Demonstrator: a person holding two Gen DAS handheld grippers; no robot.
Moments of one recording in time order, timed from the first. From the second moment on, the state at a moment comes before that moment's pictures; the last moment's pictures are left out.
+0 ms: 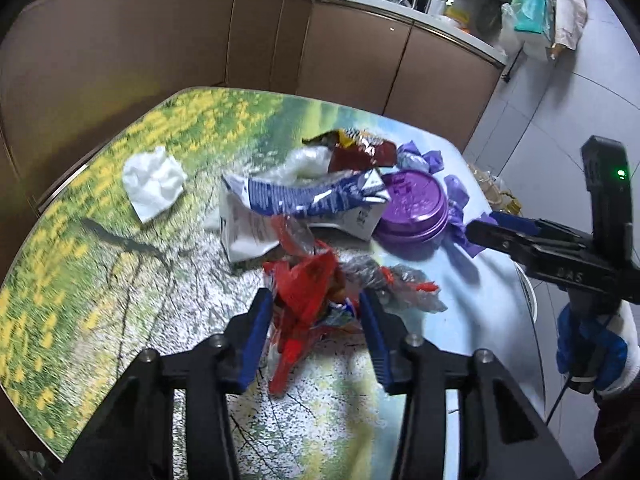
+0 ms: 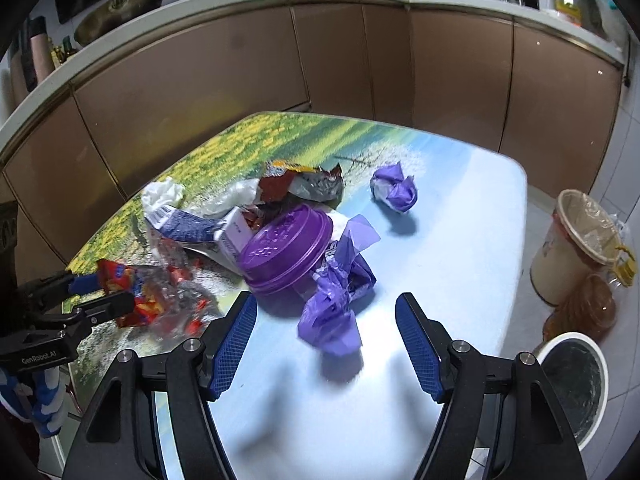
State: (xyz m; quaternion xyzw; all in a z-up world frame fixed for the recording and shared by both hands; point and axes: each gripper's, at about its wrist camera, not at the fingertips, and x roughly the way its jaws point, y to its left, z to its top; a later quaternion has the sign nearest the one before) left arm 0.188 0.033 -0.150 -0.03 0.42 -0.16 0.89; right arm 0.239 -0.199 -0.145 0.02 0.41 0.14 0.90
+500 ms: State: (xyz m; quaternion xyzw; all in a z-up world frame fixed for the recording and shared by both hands) left arm 0.152 0.048 -0.124 -0.03 0.41 -0.13 0.90; right arm 0.222 -0.212 -0.151 0.05 0.42 0.19 0.89
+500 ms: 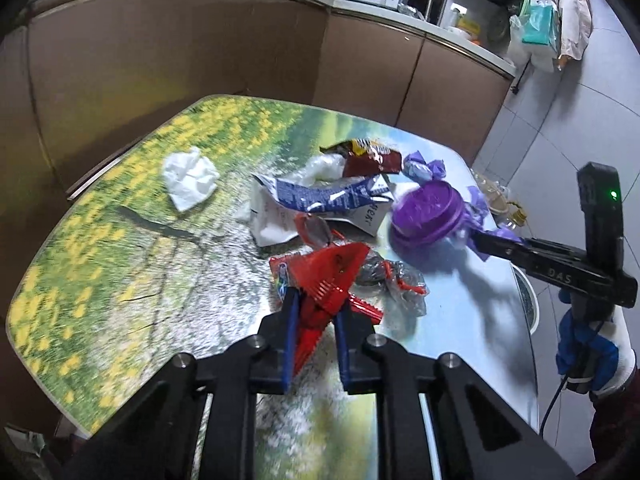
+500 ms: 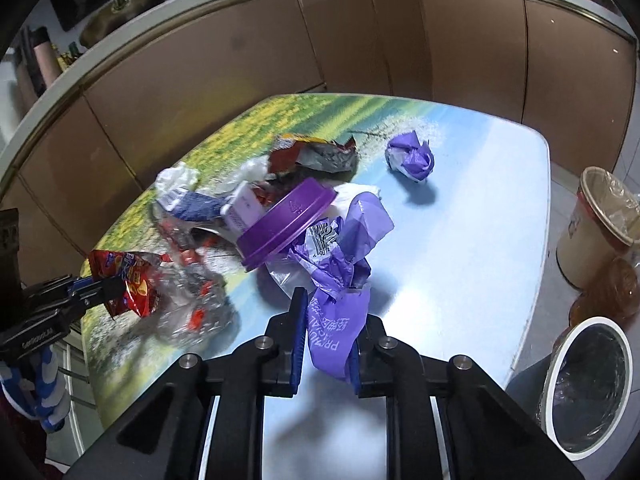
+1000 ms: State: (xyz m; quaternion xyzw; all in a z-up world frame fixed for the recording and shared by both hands) left arm 0.148 -0.048 -0.065 0.01 0.37 -0.20 0.91; right arm 0.180 -0.283 -0.132 0.10 0.37 0.19 0.91
